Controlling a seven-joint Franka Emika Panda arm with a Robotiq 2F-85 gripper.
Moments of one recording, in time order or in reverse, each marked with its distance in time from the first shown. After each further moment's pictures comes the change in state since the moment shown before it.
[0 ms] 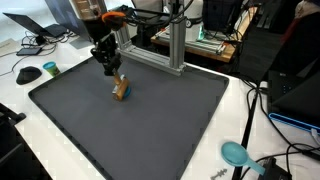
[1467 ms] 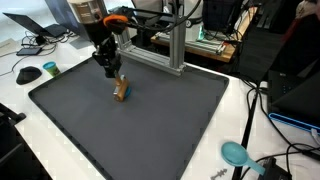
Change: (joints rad) arm 0.022 0.039 -0.001 0.058 -0.045 -0.055 0.005
